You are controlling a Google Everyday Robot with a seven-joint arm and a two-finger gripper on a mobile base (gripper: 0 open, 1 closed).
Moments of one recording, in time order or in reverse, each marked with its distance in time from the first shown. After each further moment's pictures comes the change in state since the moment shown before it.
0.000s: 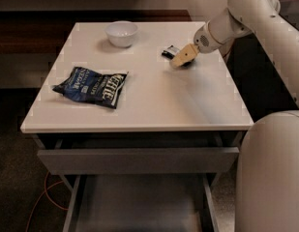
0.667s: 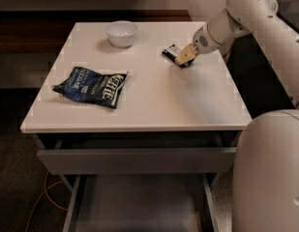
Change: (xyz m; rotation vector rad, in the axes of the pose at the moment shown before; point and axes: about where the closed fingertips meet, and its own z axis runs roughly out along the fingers) arm 0.000 0.003 0.007 -0.021 0.015 -0.004
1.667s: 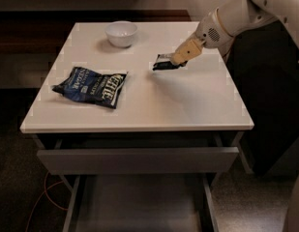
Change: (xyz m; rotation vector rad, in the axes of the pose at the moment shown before) arm -0.014 0.086 -0.072 -0.110 -0.078 -0.228
